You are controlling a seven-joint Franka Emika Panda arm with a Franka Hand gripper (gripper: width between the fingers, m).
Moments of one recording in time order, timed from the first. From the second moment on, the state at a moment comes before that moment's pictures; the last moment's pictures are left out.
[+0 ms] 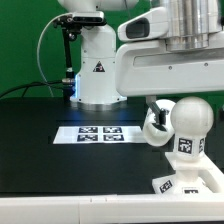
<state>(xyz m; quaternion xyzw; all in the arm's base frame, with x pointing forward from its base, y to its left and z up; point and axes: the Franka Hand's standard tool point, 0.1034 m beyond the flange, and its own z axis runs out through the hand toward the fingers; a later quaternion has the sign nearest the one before) 0.626 0.095 0.117 -0.99 0.12 -0.01 0.06</state>
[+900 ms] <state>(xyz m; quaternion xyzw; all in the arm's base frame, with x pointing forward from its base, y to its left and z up) 0.627 0.097 0.118 -0.98 -0.20 -0.03 0.01</state>
